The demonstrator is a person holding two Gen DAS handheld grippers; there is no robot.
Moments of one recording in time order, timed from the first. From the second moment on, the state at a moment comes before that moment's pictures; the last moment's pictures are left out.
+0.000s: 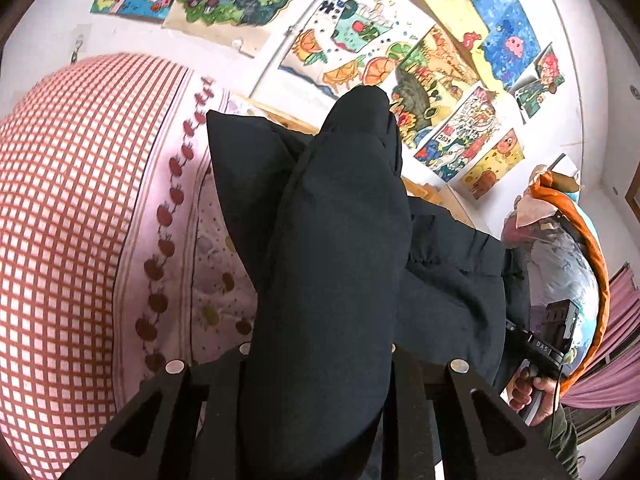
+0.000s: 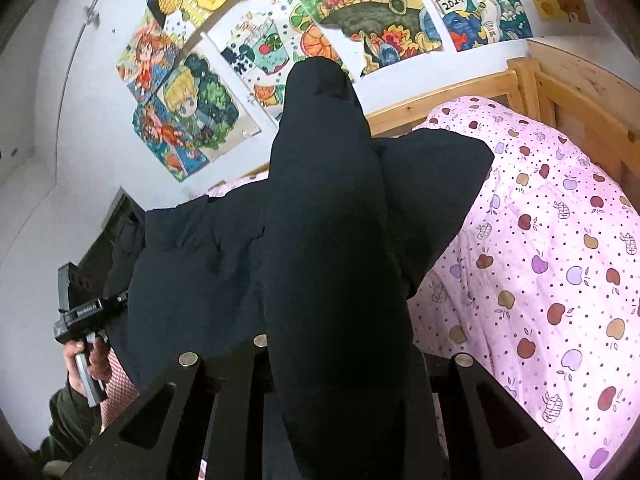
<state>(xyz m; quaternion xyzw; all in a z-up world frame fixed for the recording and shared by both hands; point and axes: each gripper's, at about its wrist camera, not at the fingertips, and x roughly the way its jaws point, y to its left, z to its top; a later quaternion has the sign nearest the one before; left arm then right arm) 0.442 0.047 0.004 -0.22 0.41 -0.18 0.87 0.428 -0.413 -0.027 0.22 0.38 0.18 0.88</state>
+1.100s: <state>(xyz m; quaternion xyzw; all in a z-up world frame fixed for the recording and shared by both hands) 0.481 0.036 -0.058 -0.11 0.43 -0.10 0.89 0.468 -0.415 -0.101 0.17 0.41 0.14 0.89</state>
